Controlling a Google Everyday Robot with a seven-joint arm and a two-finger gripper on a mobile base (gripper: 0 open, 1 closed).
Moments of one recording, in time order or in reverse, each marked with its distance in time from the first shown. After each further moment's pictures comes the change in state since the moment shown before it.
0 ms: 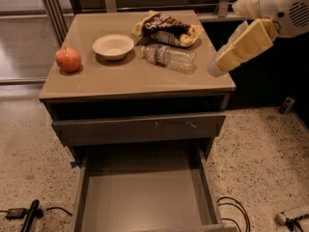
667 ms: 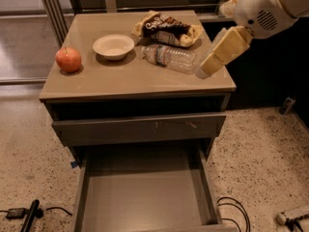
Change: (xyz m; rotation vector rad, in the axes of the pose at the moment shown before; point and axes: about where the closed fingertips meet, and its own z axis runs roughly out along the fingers) arm 0.006 -0.022 0.036 0.048 0.110 -0.068
